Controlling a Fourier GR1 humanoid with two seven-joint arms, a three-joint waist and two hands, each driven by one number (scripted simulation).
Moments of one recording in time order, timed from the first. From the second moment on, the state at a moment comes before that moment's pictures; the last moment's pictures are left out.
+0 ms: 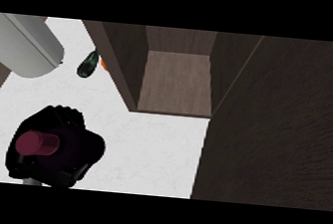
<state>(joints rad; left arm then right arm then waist) 0.05 0.04 0.06 -1.70 0.19 -0.22 -0.25 -0.10 -0.07 0.08 -2.46 -0.08 0.08 0.64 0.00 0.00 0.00</state>
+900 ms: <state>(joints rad) -0.22 0.00 -0.35 -1.85 0.16 0.26 0.07 -0.08 -0.06 0.06 -2.47 -0.10 0.11 0.63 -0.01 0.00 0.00</state>
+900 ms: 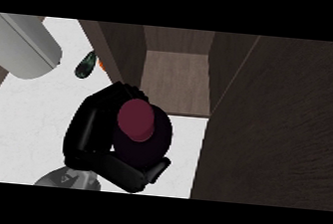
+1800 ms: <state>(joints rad) -0.54 0.00 -0.44 -1.64 0.11 0.57 0.12 -0.10 -0.07 0.05 -2.48 -0.11 0.11 0.66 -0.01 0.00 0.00</state>
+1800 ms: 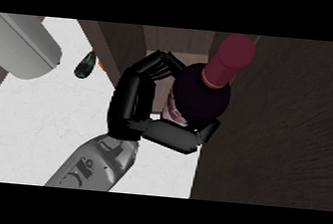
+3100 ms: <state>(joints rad) -0.55 0.00 -0.48 -1.21 0.31 0.65 -0.31 -0.10 -0.07 0.03 -2.48 -0.10 0.12 0.66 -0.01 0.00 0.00</state>
